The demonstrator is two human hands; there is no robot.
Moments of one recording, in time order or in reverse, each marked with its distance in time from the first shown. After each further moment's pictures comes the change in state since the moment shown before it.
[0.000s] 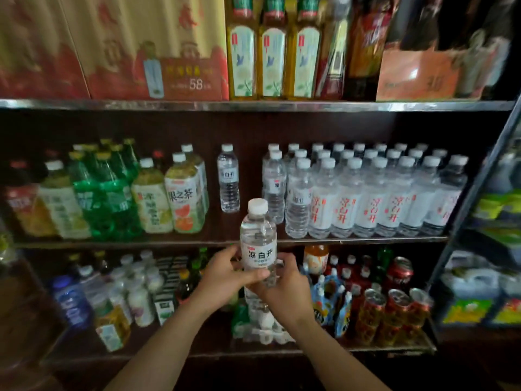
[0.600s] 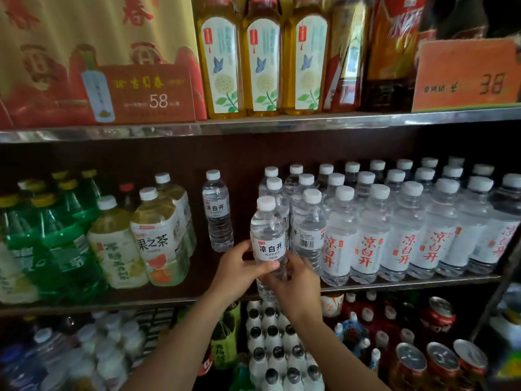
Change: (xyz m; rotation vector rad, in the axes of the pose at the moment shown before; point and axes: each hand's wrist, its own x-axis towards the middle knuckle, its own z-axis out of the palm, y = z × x) left_hand 0.169 -0.001 0.006 0.052 0.023 0.080; right_hand 0.158 0.020 0.009 -0.087 0.181 -0.043
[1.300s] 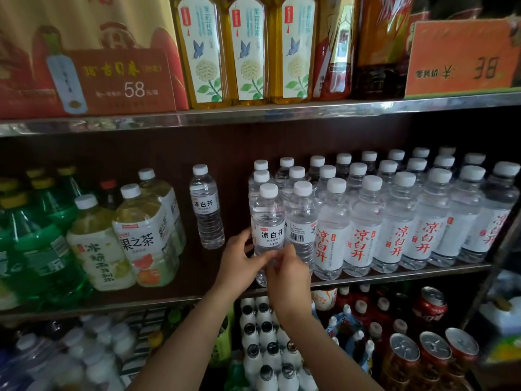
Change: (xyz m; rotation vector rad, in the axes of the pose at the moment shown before) left_hand 0.025 -0.017 0.023 0.159 0.078 0.067; right_hand 0.006 0.000 0.008 -0.033 0.092 0.007
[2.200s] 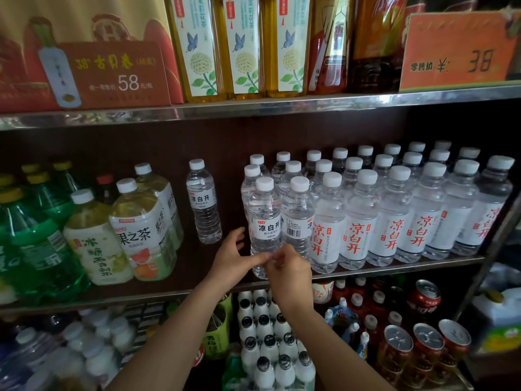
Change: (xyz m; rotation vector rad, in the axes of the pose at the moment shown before) left_hand -0.008 0.006 -0.009 -0.031 -0.046 -0.201; right_hand 0.001 0.012 -0.005 -0.011 -0.009 0.043
